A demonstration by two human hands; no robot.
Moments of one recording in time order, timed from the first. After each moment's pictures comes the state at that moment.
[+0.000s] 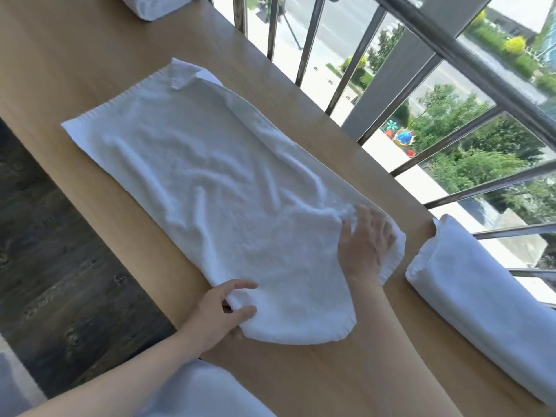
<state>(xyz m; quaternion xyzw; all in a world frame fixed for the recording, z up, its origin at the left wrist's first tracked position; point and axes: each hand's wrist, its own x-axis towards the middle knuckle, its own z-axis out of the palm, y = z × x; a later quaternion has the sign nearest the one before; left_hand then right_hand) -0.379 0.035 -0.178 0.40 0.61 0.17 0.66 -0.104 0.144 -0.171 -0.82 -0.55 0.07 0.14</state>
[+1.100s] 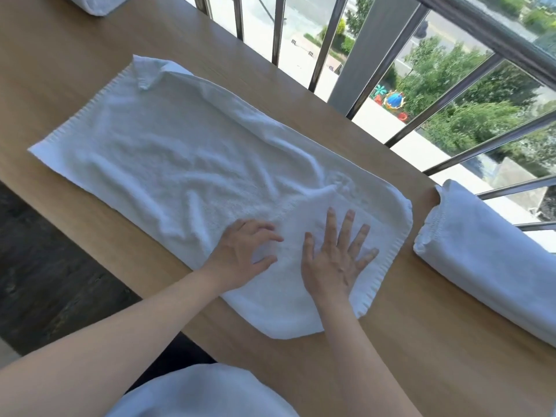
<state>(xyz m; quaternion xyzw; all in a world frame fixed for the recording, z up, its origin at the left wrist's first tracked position) -0.361 0.142 -0.193 0.81 0.47 0.07 0.35 -0.168 0.085 -0.205 -0.85 -0.50 0.16 0.03</state>
